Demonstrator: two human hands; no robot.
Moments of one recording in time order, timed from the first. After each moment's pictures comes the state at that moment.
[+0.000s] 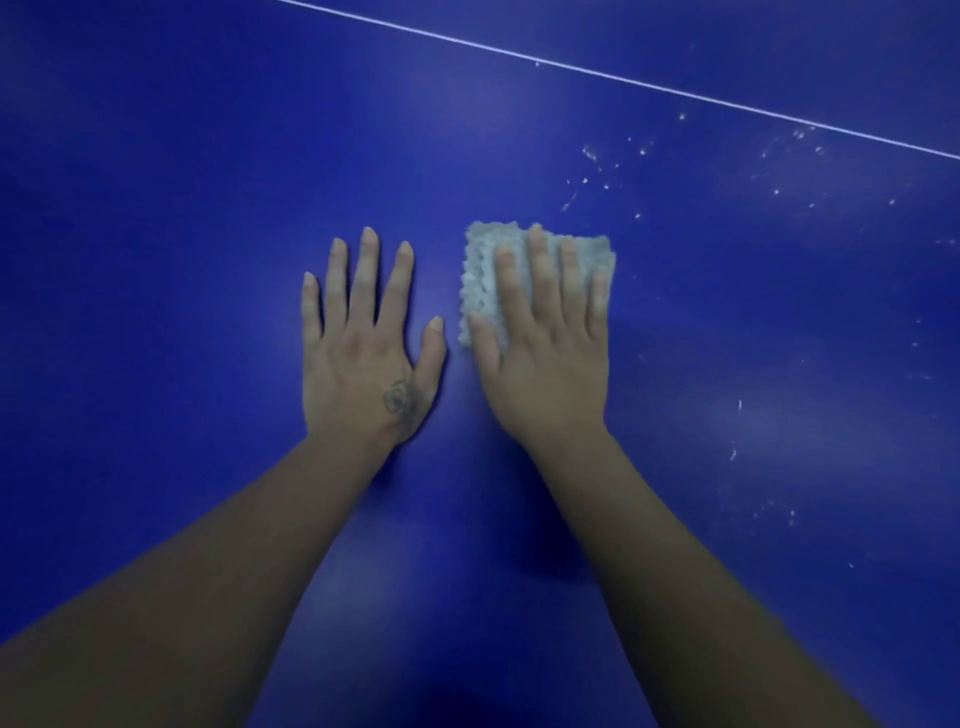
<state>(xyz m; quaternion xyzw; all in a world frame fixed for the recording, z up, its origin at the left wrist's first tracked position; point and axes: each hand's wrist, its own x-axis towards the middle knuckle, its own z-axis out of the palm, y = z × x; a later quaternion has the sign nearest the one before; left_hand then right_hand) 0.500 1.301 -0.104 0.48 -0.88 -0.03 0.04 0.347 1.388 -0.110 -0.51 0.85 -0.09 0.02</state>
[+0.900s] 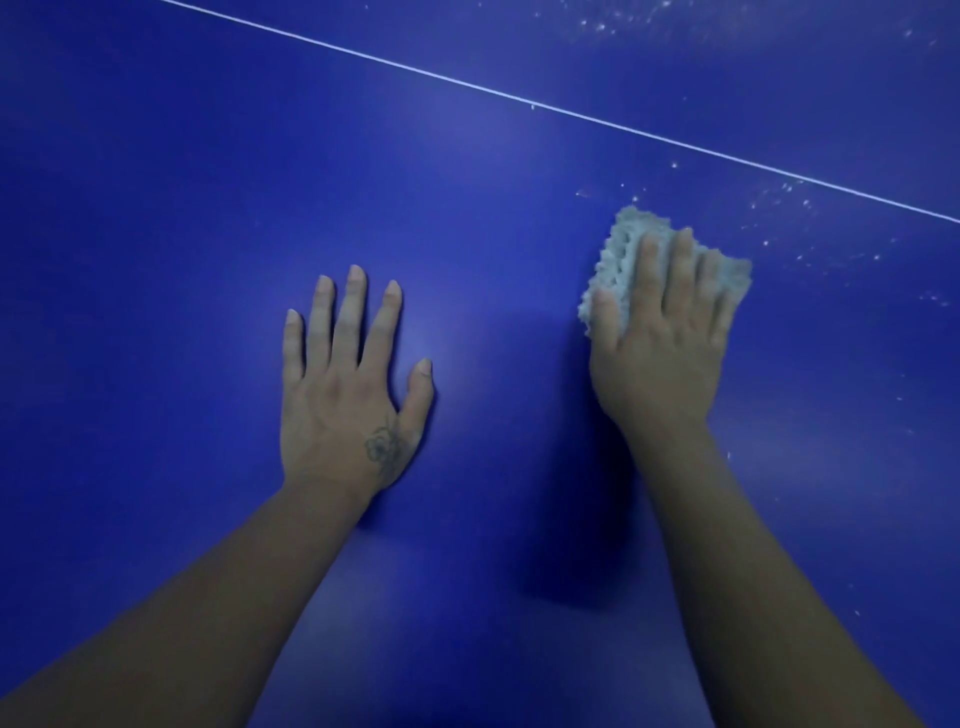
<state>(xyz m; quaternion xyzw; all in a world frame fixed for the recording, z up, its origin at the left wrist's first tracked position) 0.498 1.298 -0.105 0.48 -0.88 -0.04 0.04 0.241 1.396 -0.120 -0.39 0.92 -0.07 -0.02</state>
